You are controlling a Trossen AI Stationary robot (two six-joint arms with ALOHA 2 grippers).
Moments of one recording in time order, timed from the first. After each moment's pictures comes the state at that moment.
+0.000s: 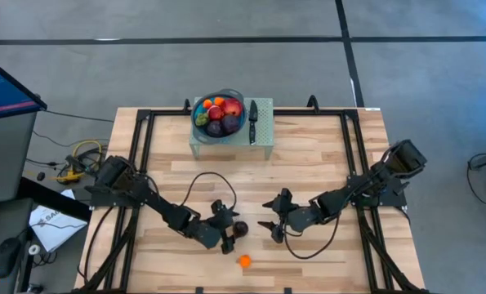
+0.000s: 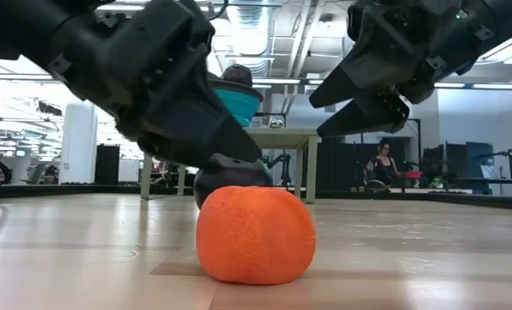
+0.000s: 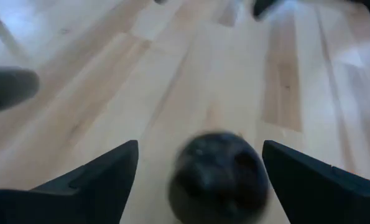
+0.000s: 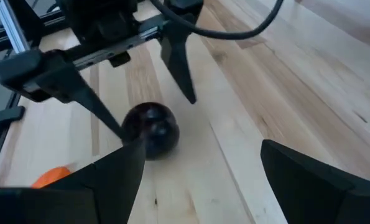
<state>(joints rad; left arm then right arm) -0.52 1.89 0.85 0.38 -0.64 -0.58 0.48 1.64 0.73 0.29 0.52 0.61</state>
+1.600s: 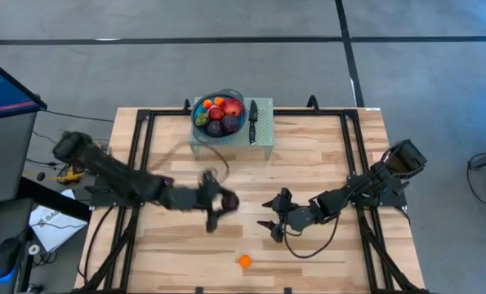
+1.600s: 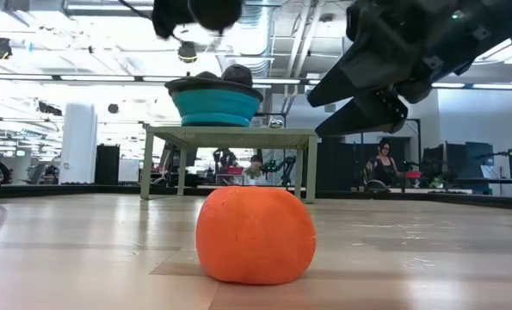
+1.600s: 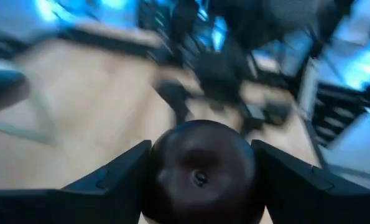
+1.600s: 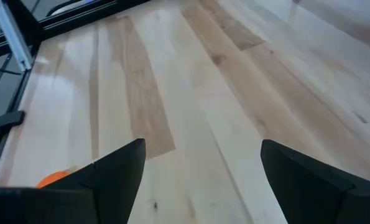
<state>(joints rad) -0.40 1.37 0.87 0.11 -0.48 -0.36 0.48 1.64 0.73 0.29 0.52 0.62</state>
